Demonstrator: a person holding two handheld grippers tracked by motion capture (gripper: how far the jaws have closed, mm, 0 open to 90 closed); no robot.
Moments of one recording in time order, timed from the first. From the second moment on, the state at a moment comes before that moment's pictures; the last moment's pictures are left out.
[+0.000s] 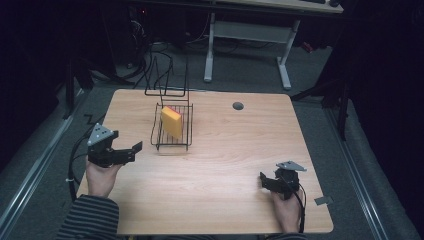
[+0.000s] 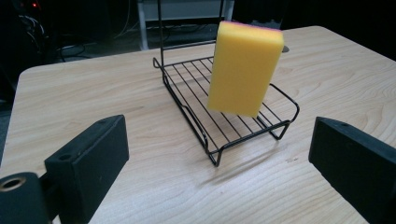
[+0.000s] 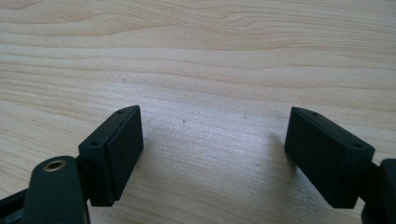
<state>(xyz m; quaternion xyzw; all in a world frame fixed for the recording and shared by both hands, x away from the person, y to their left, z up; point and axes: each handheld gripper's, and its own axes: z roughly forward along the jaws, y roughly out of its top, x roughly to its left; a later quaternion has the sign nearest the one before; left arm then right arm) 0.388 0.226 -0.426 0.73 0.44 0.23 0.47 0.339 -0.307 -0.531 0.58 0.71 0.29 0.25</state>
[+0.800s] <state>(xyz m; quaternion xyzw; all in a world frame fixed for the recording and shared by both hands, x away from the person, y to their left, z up) 0.373 0.243 -0.450 0.72 0.47 0.22 0.46 0.339 -0.307 -0.531 0.58 0.71 0.29 0.25</state>
